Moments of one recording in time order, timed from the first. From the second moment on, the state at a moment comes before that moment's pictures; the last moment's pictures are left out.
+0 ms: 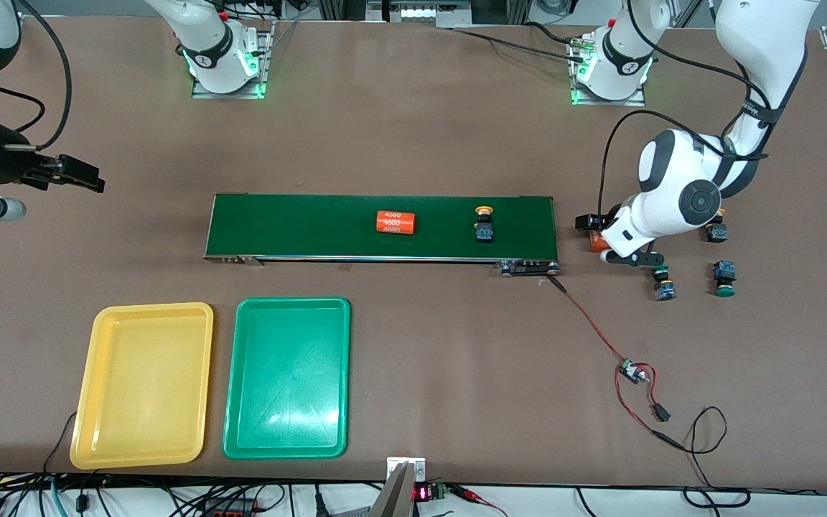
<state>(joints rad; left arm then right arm) 0.21 0.35 -0.35 -2.27 -0.04 2.36 -0.08 -0.06 0.06 0.03 -1.67 0.02 1.58 0.02</state>
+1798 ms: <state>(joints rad) -0.04 0.30 -0.38 -2.09 -0.04 2.19 0.68 -0.06 0.06 0.03 -1.67 0.02 1.58 0.02</state>
